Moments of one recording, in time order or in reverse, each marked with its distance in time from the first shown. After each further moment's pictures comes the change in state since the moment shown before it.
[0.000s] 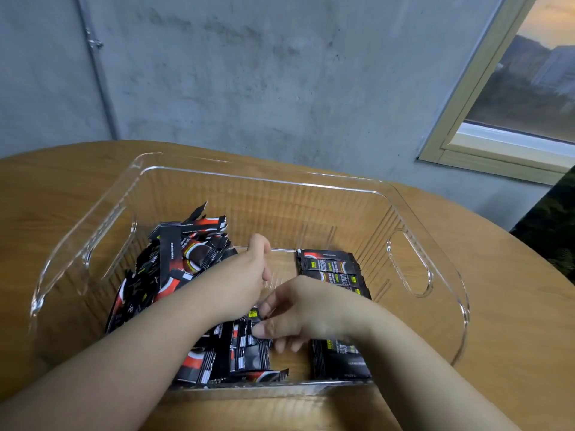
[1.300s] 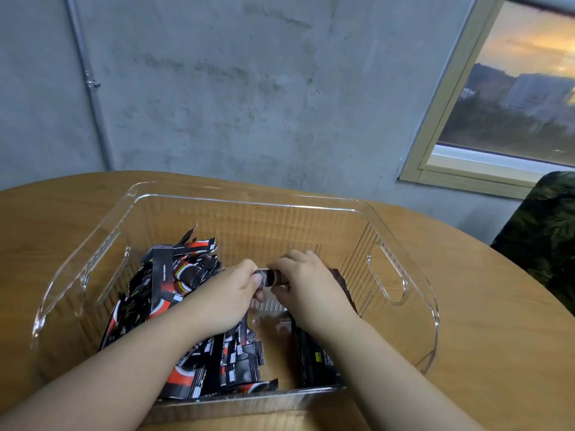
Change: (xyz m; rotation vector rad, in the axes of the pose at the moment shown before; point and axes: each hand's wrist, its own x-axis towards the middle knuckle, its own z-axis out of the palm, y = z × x) left_hand -0.004 0.012 -0.007 -0.194 0.086 -0.069; right_hand 0.012 0.010 -0.014 -0.799 0.765 -0.325
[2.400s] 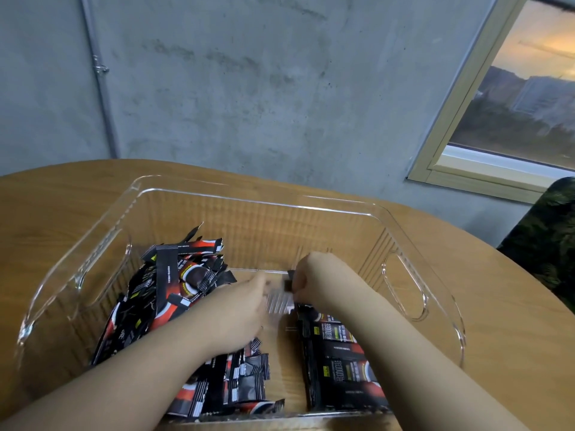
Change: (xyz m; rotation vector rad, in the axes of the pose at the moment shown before) left_hand -0.009 -0.013 0.012 0.309 -0.148 0.043; right_hand 0.021 0.003 -0.015 -0.065 -0.380 0.271
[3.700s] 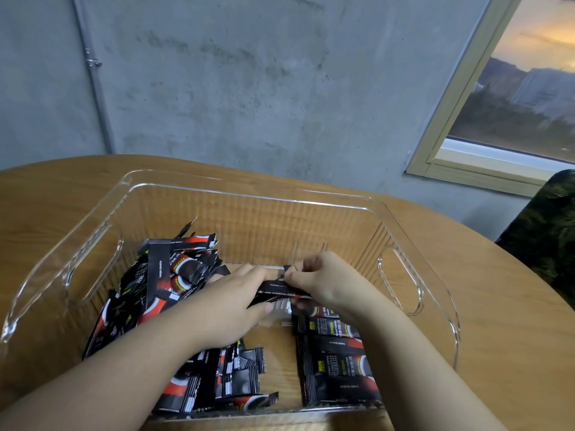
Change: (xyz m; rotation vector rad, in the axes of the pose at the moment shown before) left_hand -0.013 0.009 -0.012 -0.048 -0.048 -0.035; right_hand -0.018 0.008 0.007 0.886 -0.050 0.081
